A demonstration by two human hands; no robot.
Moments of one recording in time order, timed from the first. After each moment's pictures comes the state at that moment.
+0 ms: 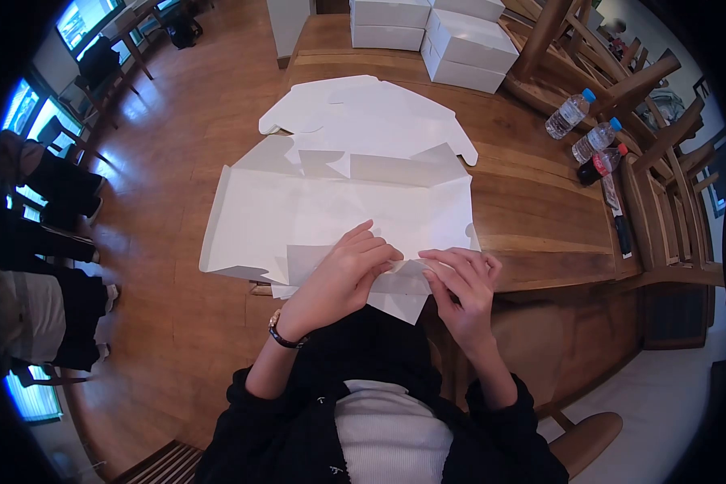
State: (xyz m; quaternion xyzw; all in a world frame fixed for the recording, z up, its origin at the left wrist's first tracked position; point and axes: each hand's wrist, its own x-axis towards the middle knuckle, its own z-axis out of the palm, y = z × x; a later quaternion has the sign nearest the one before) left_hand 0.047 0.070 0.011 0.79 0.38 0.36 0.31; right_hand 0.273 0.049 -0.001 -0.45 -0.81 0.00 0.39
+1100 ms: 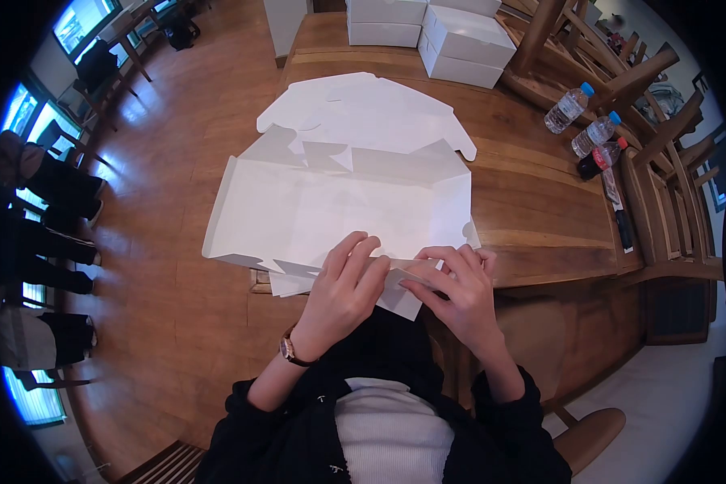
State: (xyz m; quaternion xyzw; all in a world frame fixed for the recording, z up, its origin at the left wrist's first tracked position) left_hand 0.063 0.038 -0.016 0.80 0.44 0.41 0.01; right_hand 0.270 0.046 0.015 -0.42 -0.85 0.03 0.32
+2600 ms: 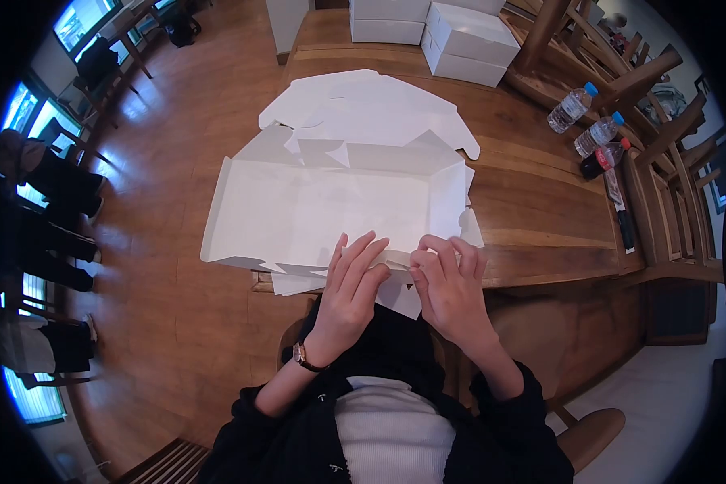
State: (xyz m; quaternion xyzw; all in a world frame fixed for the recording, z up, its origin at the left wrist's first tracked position) left_hand 0.071 0.027 -0.034 0.76 0.46 0.46 0.05; right_hand 0.254 0.045 0.007 -0.45 -0.86 -0.02 0.26
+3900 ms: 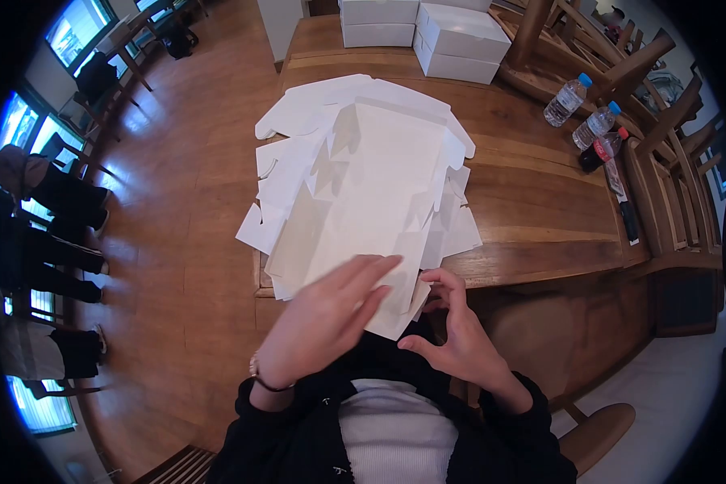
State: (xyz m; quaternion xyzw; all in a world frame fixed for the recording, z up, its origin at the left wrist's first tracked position) left_hand 0.042 0.023 0.067 0.78 0.45 0.32 0.30; right_hand 0.271 0.004 0.027 -0.44 -0.72 0.44 0.31
